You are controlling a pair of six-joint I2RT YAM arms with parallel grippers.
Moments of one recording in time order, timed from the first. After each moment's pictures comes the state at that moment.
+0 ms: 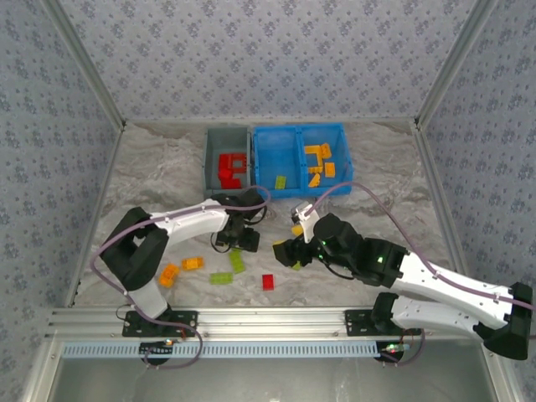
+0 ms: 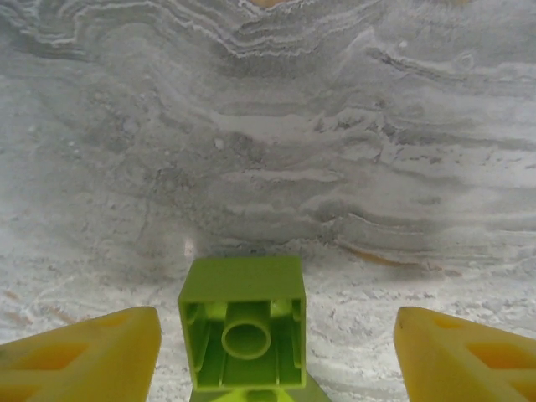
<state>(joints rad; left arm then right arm) -0.80 1.71 1.06 -0.82 -0.05 -0.57 1.09 0.89 0.79 -0.44 0.11 0.42</state>
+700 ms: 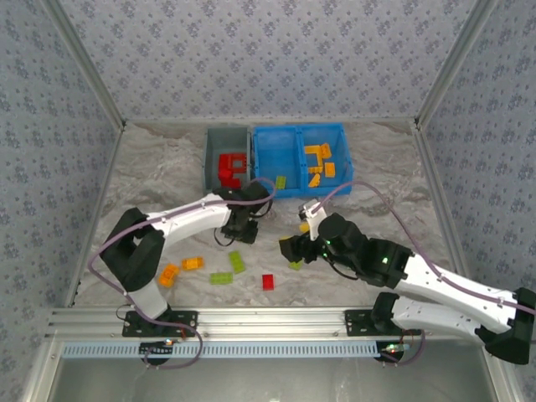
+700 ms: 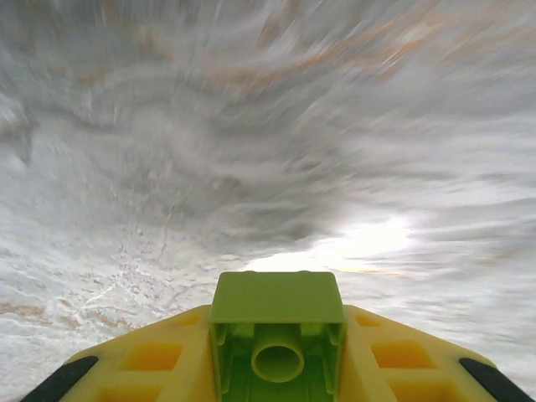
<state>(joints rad) -0.83 1.69 1.24 -0.91 -0.11 -0.54 1.05 0.84 0.79 -0.48 0.20 0.44</state>
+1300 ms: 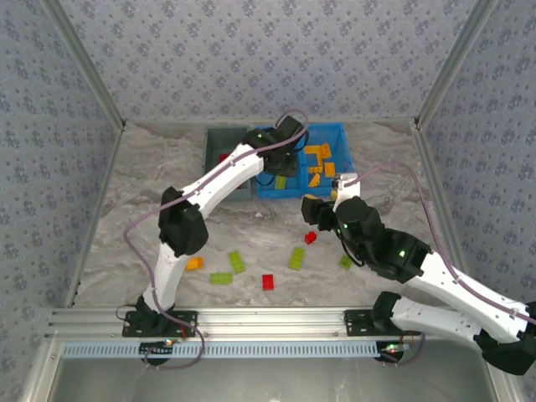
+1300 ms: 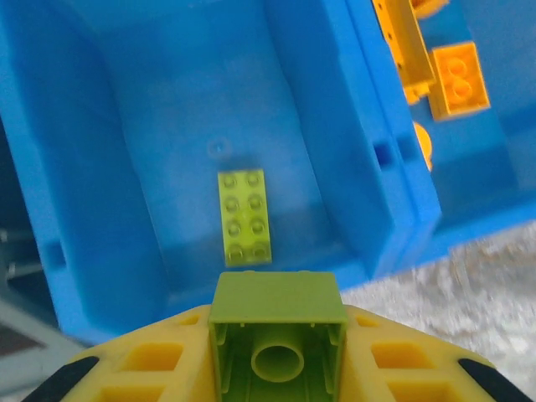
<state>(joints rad) -0.78 2.22 2.24 -1.08 -0.21 -0.50 0.95 0.84 0.92 -0.50 0.54 0.51</state>
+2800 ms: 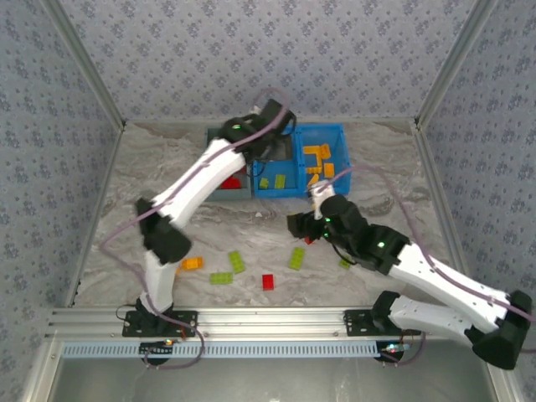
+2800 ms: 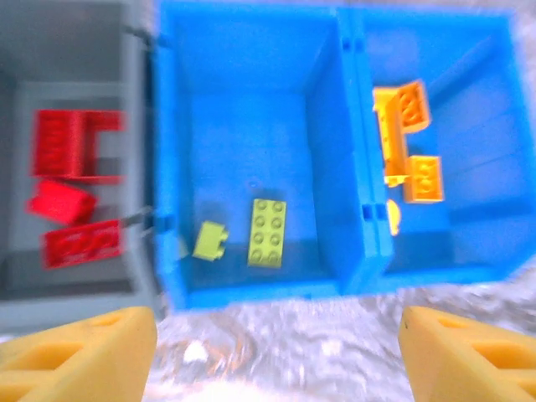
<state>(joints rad) -0.78 1.90 2.15 -1.12 -0.32 -0.70 0.94 0.99 0.85 -0.45 0.20 0.33</state>
